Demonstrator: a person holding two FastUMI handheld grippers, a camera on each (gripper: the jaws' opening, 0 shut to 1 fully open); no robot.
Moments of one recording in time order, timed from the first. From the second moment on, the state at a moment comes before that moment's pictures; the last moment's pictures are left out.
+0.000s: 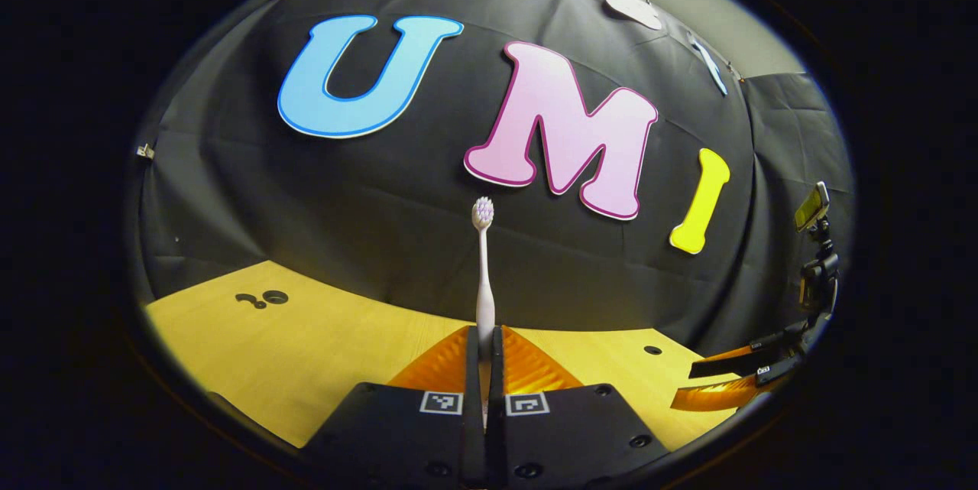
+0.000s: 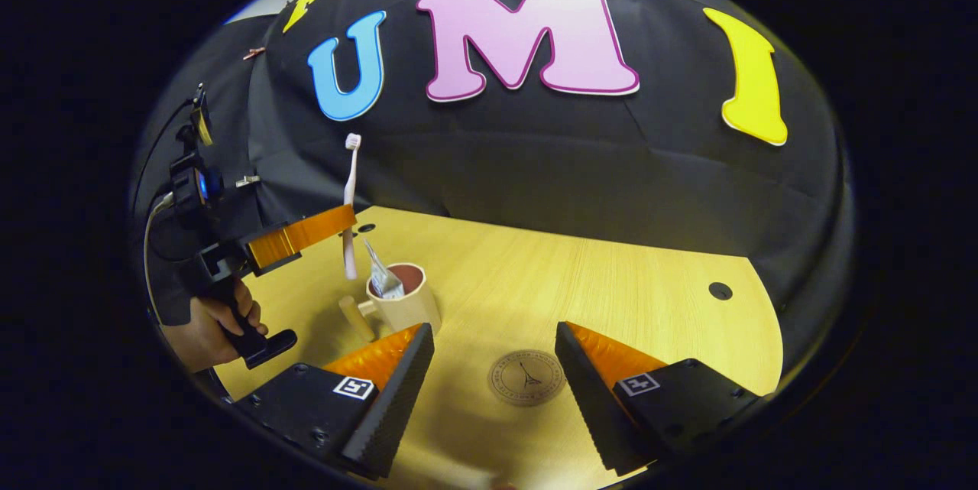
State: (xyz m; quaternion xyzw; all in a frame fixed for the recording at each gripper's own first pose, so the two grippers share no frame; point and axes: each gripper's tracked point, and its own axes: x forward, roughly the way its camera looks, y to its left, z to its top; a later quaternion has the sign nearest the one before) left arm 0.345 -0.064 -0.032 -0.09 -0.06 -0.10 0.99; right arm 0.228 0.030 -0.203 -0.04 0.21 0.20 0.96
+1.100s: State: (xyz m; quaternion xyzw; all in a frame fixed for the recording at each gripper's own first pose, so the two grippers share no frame) left arm 0.344 -0.061 -0.059 -0.06 -0.06 -0.08 0.99; right arm 0.233 0.001 -0.229 -0.04 0.24 0.18 0.95
